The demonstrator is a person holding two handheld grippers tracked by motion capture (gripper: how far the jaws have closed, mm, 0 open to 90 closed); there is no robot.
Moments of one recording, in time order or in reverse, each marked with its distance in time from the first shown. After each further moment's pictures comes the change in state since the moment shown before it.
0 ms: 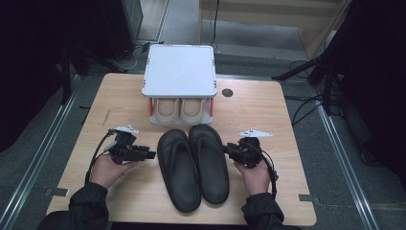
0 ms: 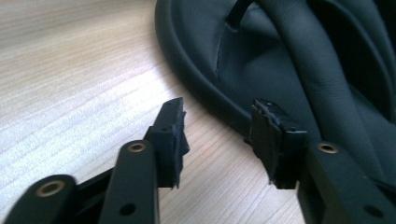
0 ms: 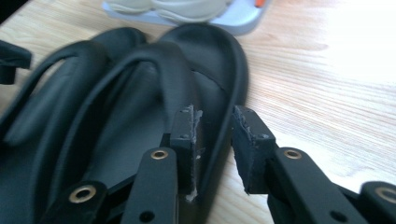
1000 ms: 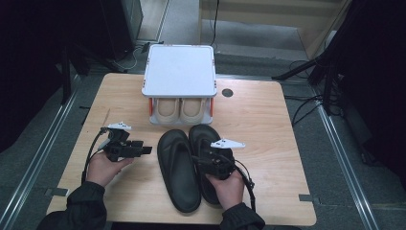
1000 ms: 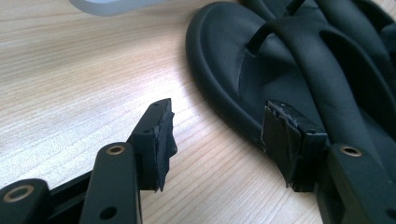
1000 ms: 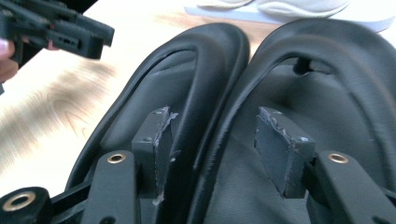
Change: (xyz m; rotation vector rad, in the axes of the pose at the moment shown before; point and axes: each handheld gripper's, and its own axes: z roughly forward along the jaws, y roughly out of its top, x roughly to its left) left arm 0.011 0.000 -0.011 -0.081 0.036 -0.035; right arm 0.076 -0.013 0.029 -0.014 0.117 -0.021
